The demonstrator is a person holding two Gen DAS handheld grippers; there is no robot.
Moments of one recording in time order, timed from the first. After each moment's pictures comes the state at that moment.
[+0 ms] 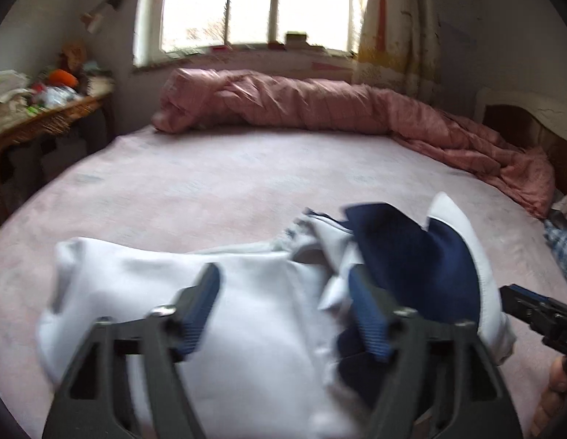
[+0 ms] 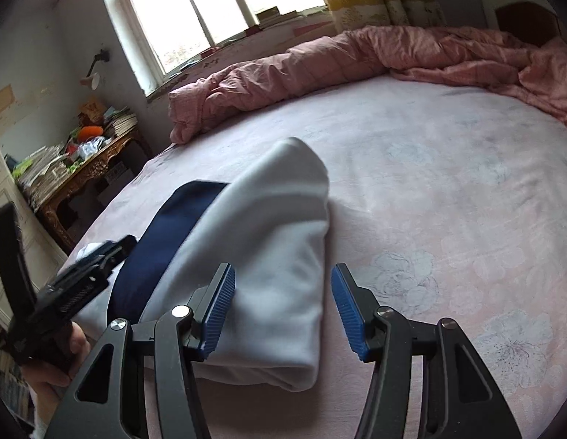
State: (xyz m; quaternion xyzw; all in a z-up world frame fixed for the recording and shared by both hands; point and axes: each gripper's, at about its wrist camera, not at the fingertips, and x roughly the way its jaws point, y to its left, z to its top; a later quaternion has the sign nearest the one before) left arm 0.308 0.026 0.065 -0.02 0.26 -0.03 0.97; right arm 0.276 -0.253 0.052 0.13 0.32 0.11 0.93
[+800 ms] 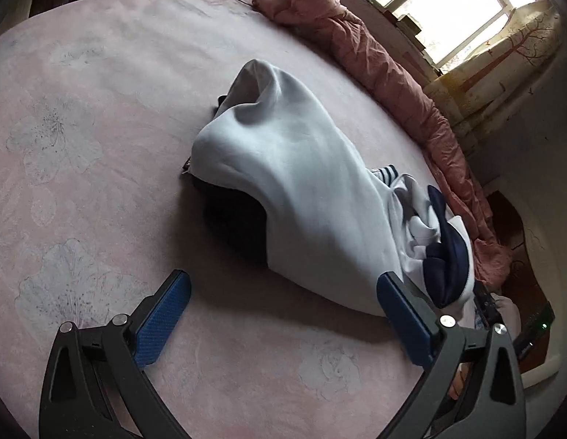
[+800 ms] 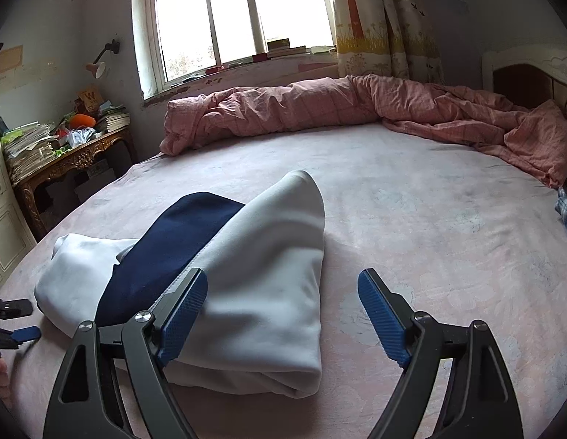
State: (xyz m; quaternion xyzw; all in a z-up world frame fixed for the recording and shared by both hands) left arm 0.247 0.196 0.009 -0.32 0.42 -0.05 0.85; right arm 0.251 -0.230 0.065 0.05 0.26 0.06 0.96
